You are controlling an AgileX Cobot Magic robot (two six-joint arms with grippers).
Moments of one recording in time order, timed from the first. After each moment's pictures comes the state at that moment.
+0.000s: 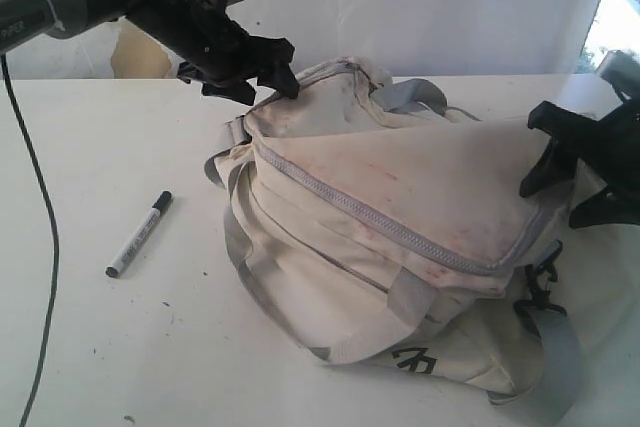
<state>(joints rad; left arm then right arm) -0.33 2.35 -2.16 -0.59 0.96 0.26 -0.10 1.62 -1.05 0.55 0.88 -0.06</state>
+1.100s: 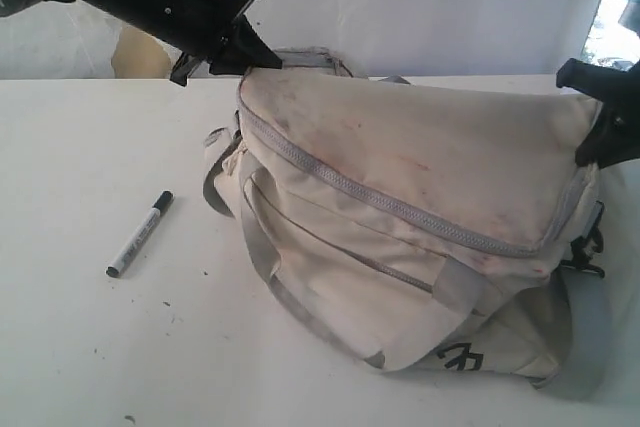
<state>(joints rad) -0.22 2.27 -2.10 -0.94 1.22 0.23 -0.14 1.70 -1.32 0.36 1.04 -0.01</state>
